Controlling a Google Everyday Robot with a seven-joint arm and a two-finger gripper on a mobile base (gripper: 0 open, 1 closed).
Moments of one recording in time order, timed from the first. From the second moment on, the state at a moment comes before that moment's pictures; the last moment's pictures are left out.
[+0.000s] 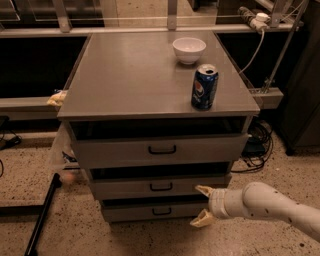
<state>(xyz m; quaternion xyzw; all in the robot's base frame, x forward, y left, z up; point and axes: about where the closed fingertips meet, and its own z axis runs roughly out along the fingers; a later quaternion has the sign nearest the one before) 0.504 -0.154 0.482 -0.60 0.71 0.12 0.35</state>
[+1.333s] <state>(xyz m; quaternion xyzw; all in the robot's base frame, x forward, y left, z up) 0.557 -0.126 0.450 -0.62 0.68 0.14 0.36</state>
